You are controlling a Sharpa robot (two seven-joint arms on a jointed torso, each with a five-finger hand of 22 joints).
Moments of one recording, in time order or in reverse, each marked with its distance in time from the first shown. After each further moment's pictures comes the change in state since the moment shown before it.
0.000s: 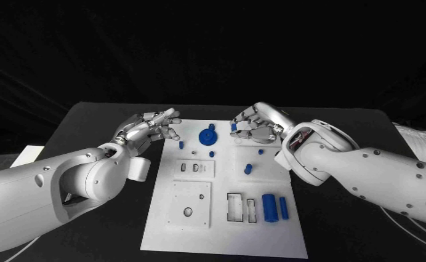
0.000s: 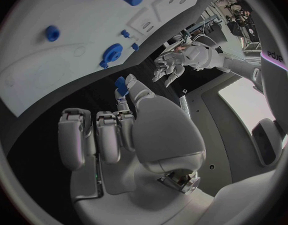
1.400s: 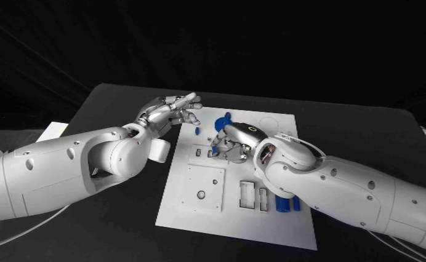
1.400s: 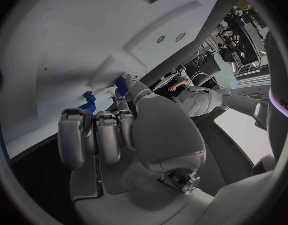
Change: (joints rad) left arm 0.000 0.025 0.000 -0.008 0.004 0.021 0.001; left_hand 0.000 0.000 0.000 0.000 0.000 0.000 0.000 0.000 0.000 -0.003 0.004 -0.004 -0.002 0.000 0.000 -0.005 -0.001 0.000 0.000 0.000 -0.004 -0.003; right arm -0.092 0.243 -0.032 -0.092 -0.296 0.149 -0.163; right_hand -0.008 -0.009 0.007 -0.008 0.003 -0.004 -0.004 0.003 0.000 0.000 0.000 -0.006 -0.004 0.000 0.000 0.000 0.001 0.000 0.000 0.000 -0.004 0.000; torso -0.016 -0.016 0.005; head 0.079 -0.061
